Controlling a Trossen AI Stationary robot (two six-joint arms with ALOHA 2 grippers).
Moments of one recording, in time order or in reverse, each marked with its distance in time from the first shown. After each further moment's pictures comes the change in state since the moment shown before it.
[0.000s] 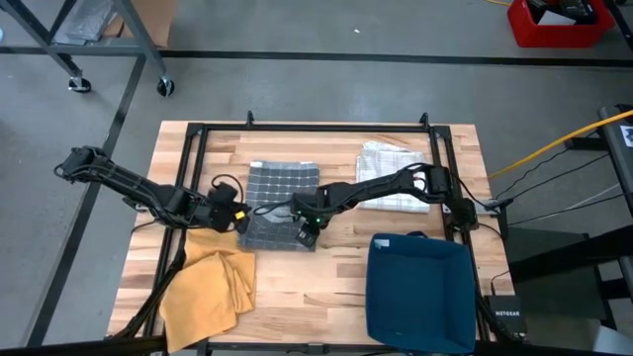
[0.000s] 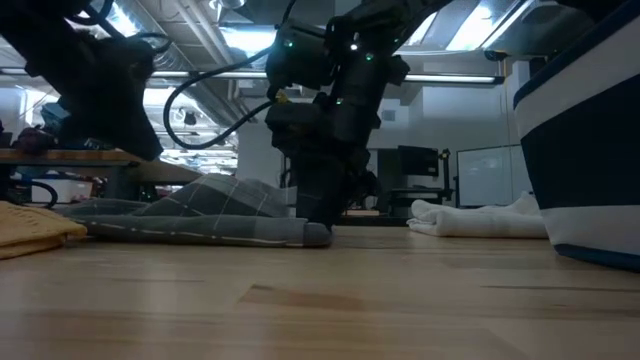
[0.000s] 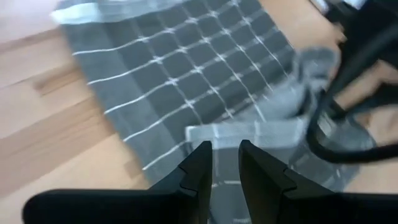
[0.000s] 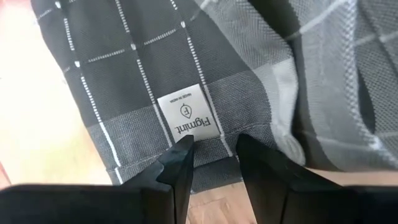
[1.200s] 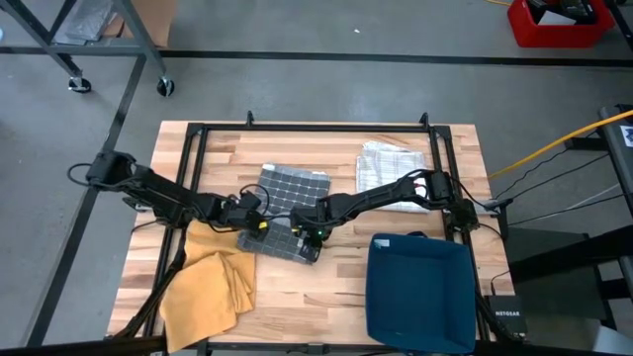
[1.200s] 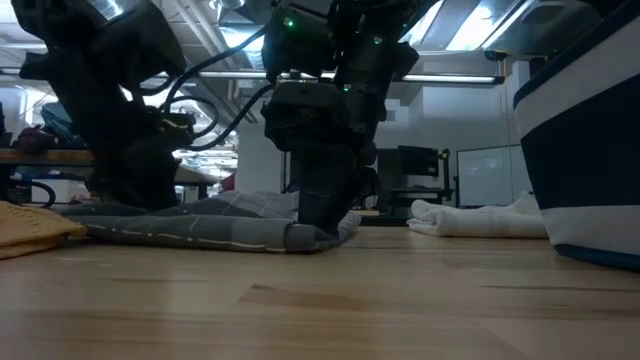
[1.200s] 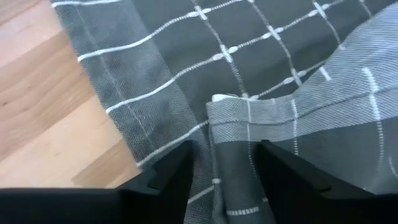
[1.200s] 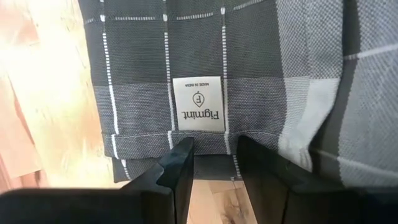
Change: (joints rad) left arm 0.148 0.453 0.001 0.295 0.199 0.149; right arm 0.072 -0.003 0.000 0.004 -0.017 -0.054
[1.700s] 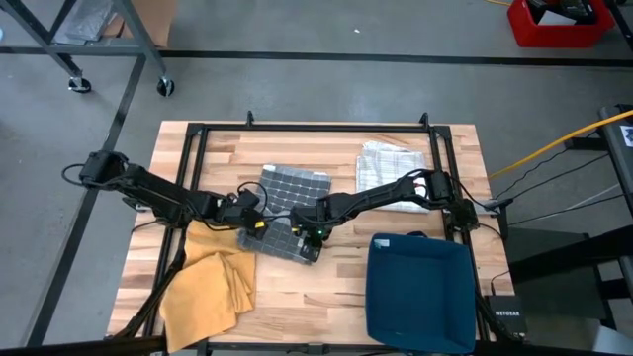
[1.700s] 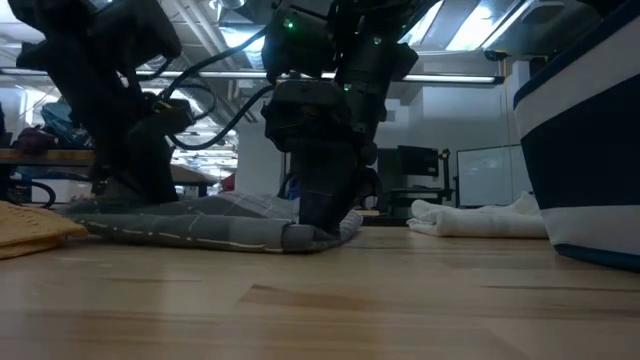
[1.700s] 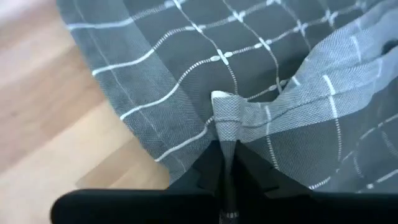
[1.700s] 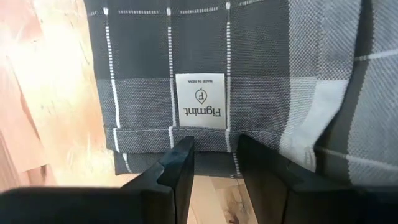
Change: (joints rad) left arm 0.002 -0.092 0.000 -0.028 -0.014 0.006; right arm -0.001 0.000 0.001 -0.005 -0.024 0.000
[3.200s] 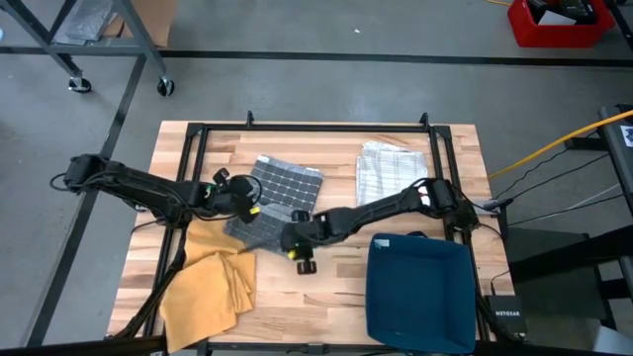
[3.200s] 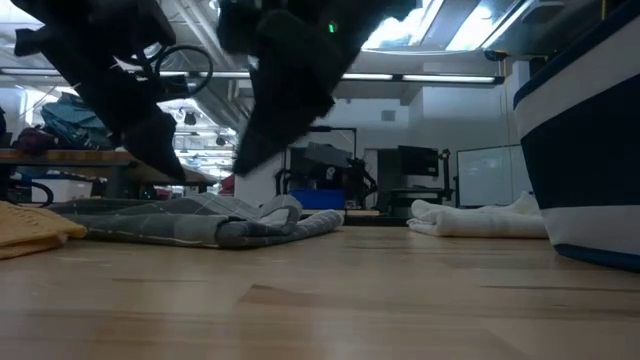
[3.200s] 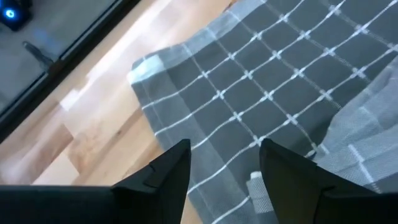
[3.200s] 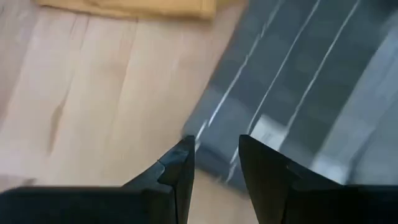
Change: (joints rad) left arm 0.100 -0.188 0.000 -0.161 -0.262 0.477; right arm 0.120 -0.001 0.124 0.118 0.293 -0.483
